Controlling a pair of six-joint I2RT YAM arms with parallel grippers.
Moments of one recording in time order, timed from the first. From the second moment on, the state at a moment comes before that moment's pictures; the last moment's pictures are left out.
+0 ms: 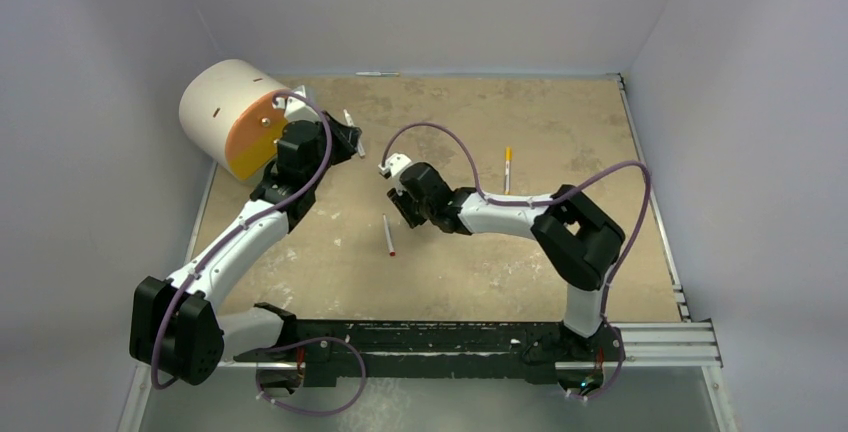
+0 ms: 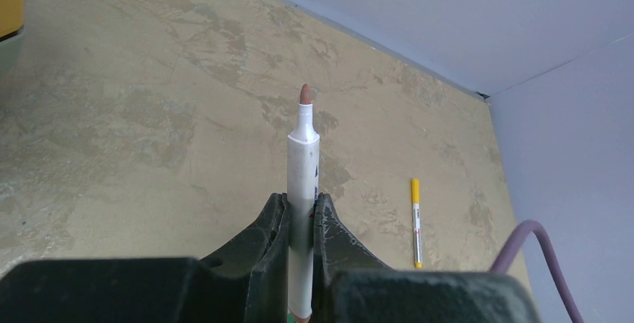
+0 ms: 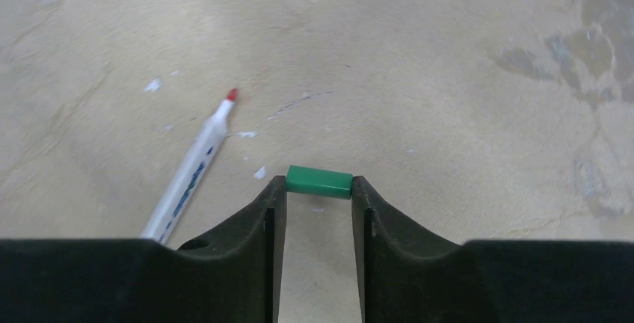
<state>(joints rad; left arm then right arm) -0.36 1.20 0.86 0.10 -0.14 -0.68 0.90 1.88 1.13 -0.01 0.19 0.08</state>
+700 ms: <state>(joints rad) -0.36 1.20 0.86 0.11 -0.13 -0.68 0.90 1.81 1.11 -0.01 0.02 -0.07</state>
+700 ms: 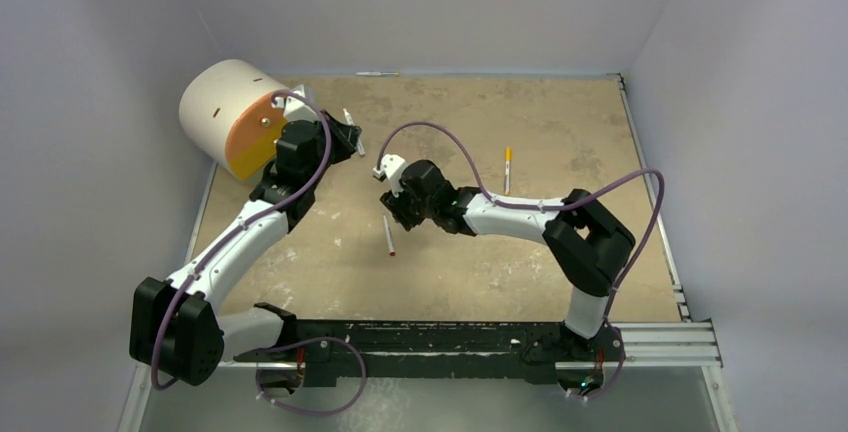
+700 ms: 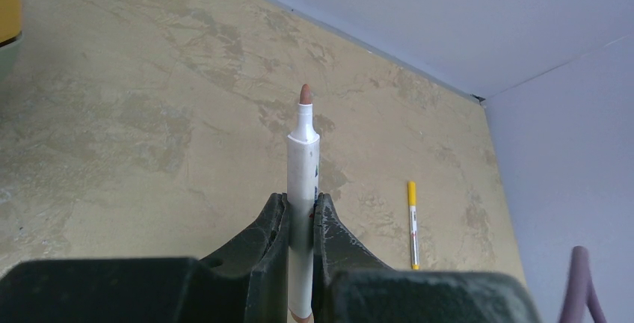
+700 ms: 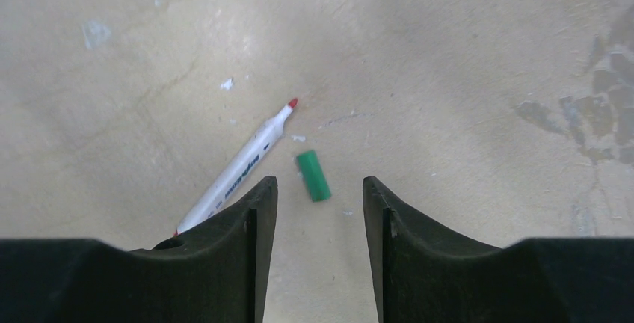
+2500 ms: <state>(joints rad) -0.35 1.18 0.81 0.12 -0.10 -0.70 0.90 1.99 1.26 -0.13 0.14 0.28</state>
